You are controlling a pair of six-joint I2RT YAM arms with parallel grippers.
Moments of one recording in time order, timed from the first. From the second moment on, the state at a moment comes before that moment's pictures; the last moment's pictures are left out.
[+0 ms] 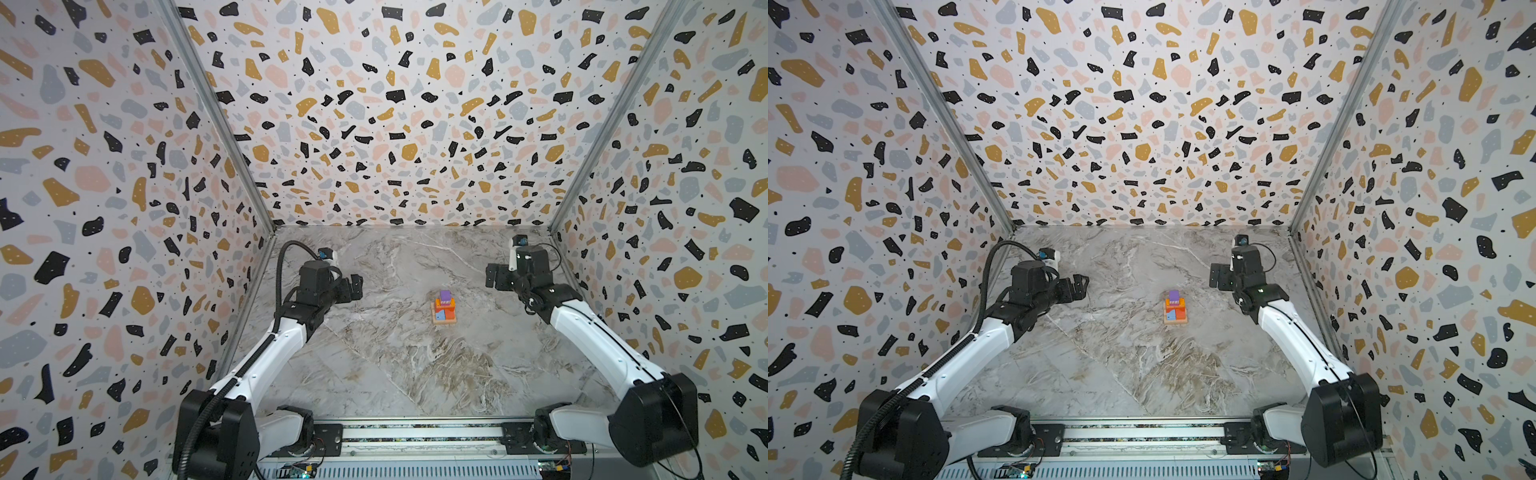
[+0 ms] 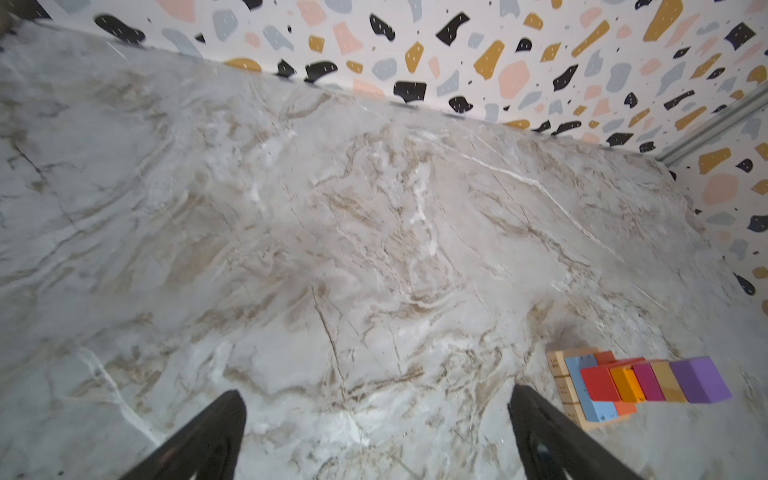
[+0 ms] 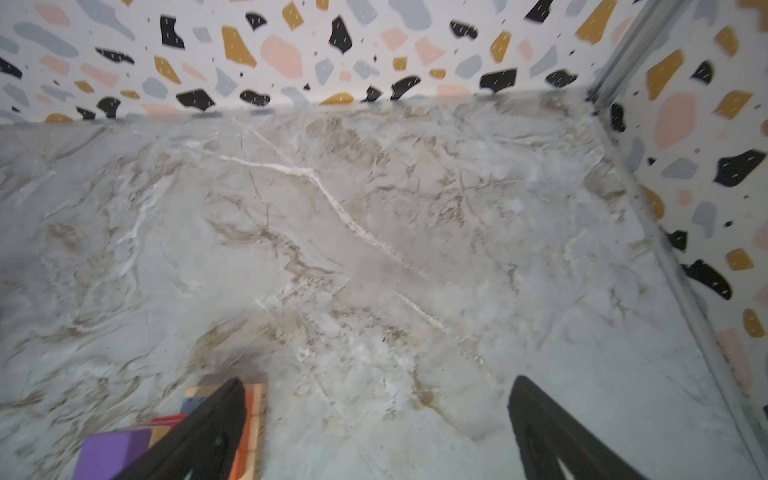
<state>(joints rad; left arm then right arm) -0.21 1.20 0.79 -0.16 0.07 -0.28 0.26 1.23 0.93 -0.28 0.15 0.17</state>
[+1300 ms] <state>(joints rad) -0.12 1.42 0.15 1.08 -0.35 0.05 0.11 1.26 0.09 1.05 0.21 0.00</state>
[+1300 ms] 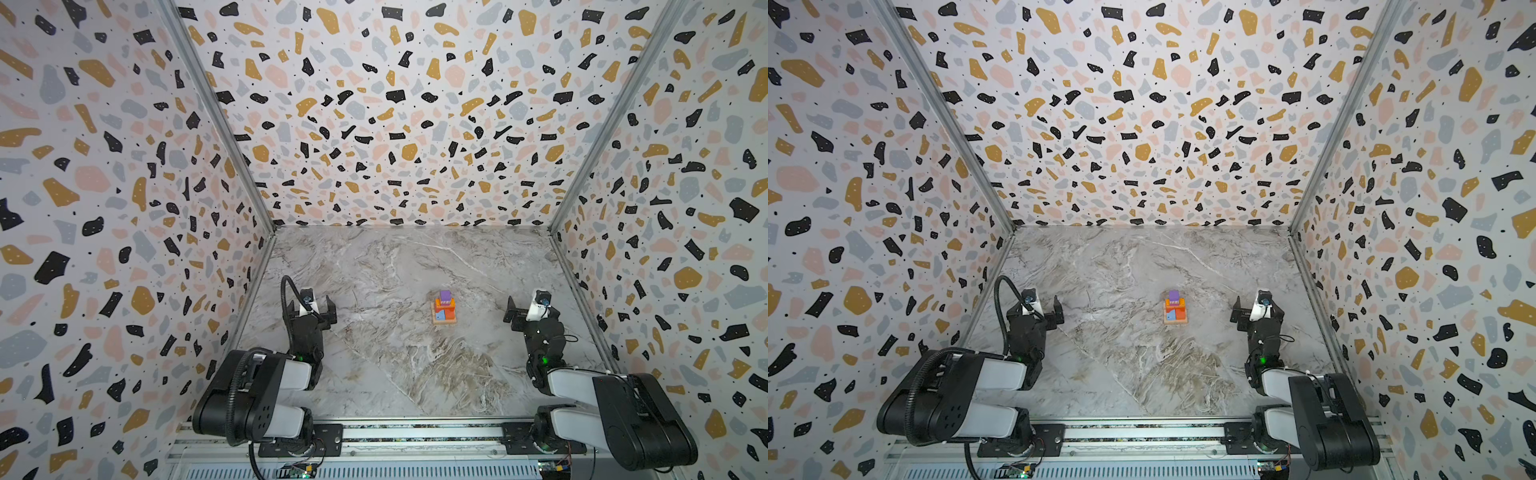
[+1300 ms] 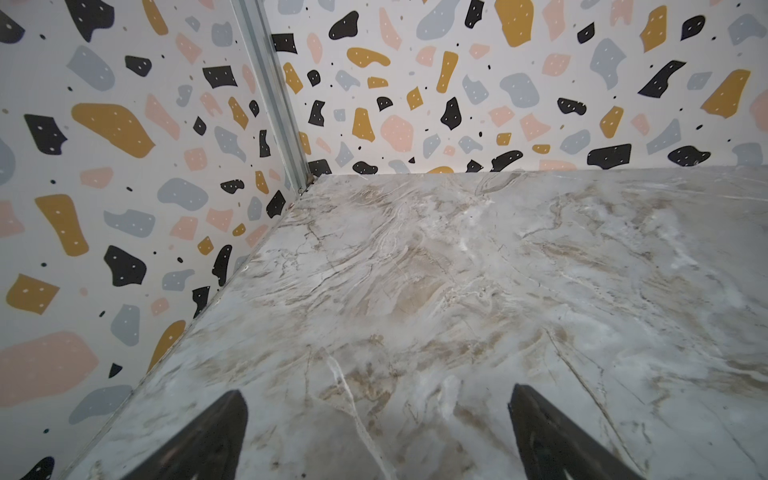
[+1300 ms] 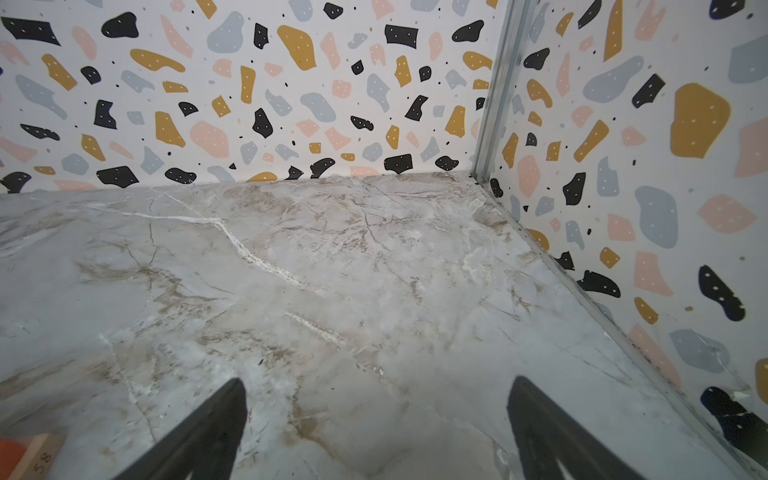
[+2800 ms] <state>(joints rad) -0.11 1.42 0.15 1.09 -0.50 -0.02 0.11 1.50 0.18 1.18 0.23 -0.04</state>
